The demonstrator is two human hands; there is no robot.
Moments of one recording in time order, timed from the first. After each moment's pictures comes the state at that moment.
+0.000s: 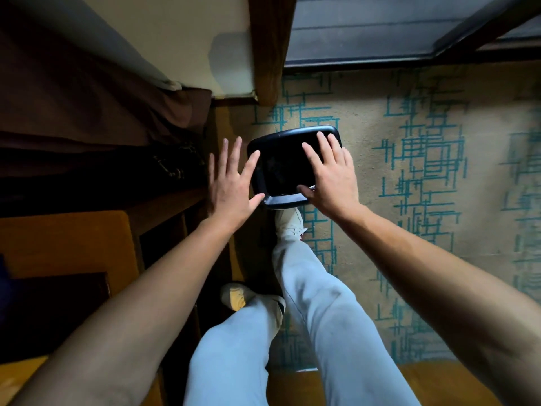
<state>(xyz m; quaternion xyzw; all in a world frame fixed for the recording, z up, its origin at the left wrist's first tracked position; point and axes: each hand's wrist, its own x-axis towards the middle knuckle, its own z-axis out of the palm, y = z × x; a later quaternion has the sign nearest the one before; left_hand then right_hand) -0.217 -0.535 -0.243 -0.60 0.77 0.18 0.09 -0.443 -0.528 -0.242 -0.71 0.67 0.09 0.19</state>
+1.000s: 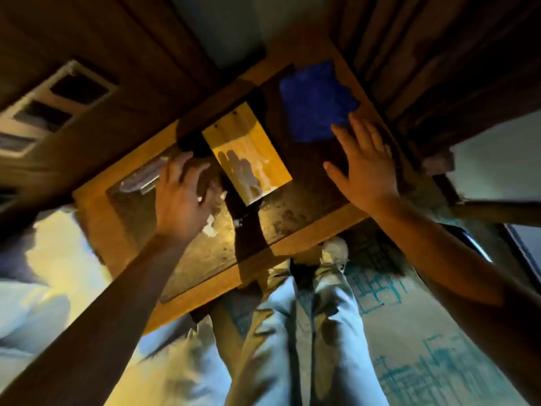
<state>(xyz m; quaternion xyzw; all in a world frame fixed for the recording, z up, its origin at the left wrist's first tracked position) 0.097 -0.146 0.008 -0.95 0.28 0.05 -0.10 -0.045 -0.461 -0.042 -0.96 0.20 0.03 0.20</state>
